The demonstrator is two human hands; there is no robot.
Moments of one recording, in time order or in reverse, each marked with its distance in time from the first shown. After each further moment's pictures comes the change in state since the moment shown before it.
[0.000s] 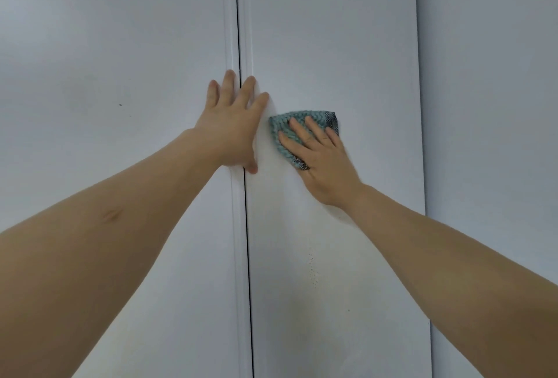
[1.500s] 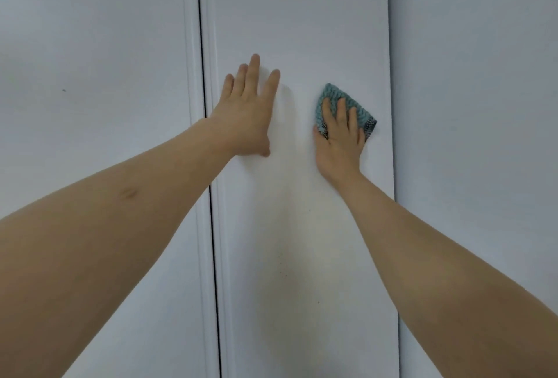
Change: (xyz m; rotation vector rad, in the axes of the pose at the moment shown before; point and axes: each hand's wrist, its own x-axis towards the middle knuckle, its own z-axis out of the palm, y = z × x) left_hand 0.033 0.066 -0.005 -0.237 0.036 0.020; right_hand -0.011 0.054 -0.008 0.199 0.123 0.611
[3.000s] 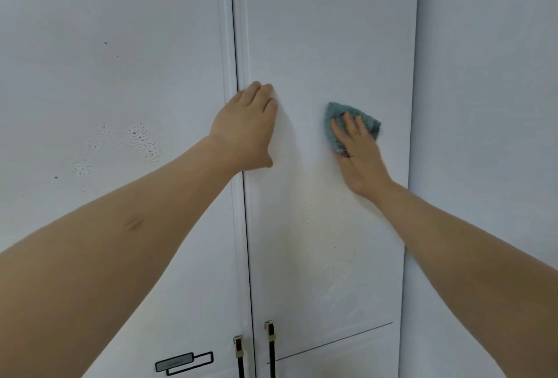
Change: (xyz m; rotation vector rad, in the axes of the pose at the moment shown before) left_hand -0.100 -0.018 0.026 0.109 -0.055 0.111; right_hand -0.092 0.037 0.007 -0.055 -0.259 -0.256
